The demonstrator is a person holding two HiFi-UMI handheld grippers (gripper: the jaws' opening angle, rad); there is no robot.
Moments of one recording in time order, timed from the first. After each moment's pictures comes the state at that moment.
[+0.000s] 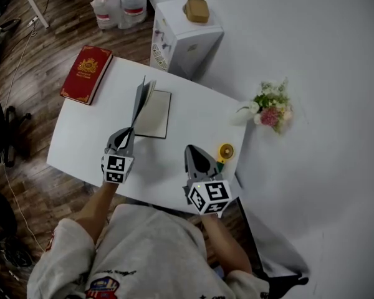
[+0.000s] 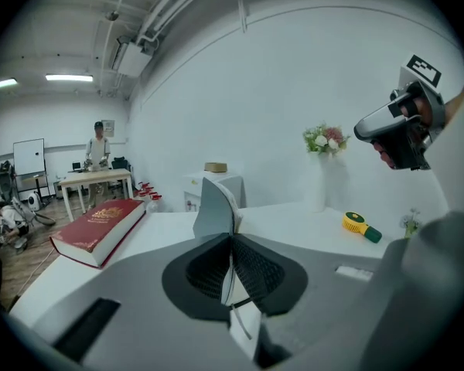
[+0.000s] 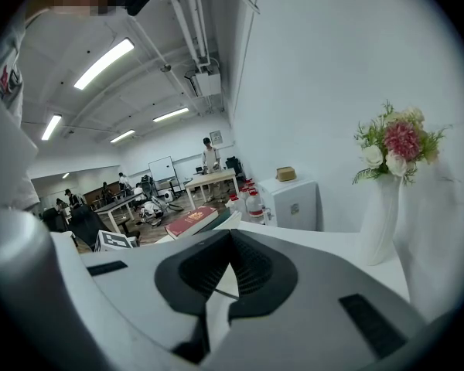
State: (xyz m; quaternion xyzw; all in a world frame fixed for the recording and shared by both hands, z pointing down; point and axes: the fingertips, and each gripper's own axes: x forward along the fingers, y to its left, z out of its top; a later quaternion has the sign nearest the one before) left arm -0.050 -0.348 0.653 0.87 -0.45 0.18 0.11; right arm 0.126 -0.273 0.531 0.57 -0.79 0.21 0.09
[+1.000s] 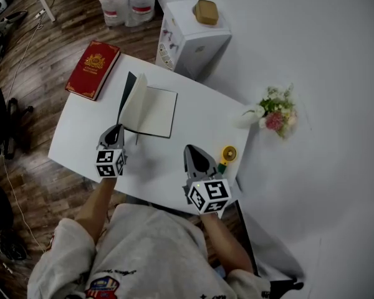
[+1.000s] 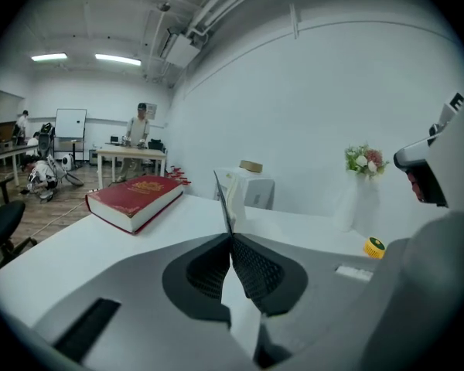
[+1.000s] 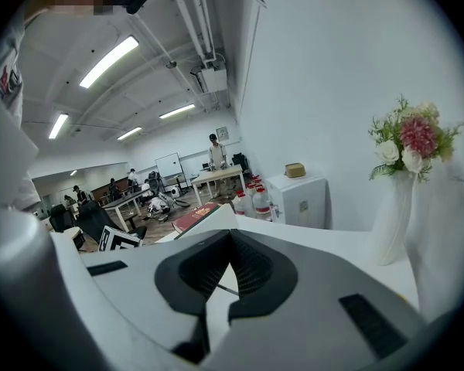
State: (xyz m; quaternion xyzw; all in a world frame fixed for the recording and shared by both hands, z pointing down) left arm -0.119 -0.357 0.670 0.80 -0.54 0.13 0.21; right arm 0.104 -0.275 0.537 0.54 -0.81 0.21 0.11
